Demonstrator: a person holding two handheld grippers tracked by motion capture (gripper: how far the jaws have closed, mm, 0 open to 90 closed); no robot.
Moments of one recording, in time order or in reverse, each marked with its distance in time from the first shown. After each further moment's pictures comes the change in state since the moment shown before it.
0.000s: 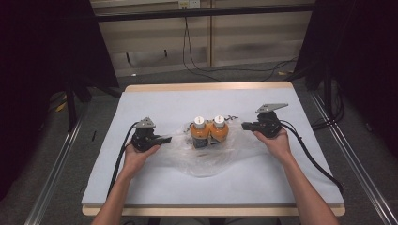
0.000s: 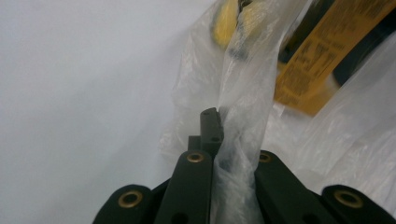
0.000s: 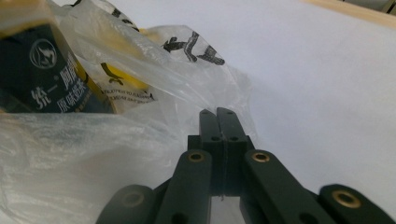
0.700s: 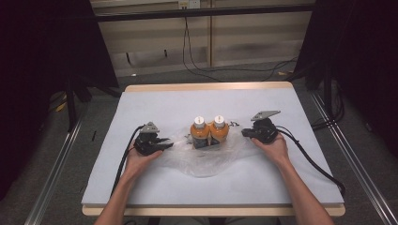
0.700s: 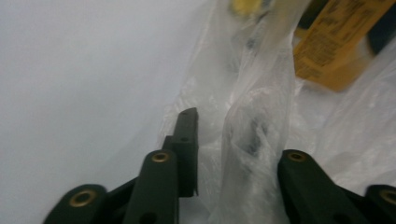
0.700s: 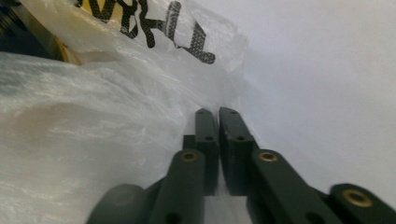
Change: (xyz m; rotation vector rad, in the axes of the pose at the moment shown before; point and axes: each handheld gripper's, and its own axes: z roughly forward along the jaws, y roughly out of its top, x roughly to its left) left arm -0.005 -0.008 0.006 0.019 0.032 0.011; right arm 0.000 -0.020 0.018 0.084 -0.068 -0.026
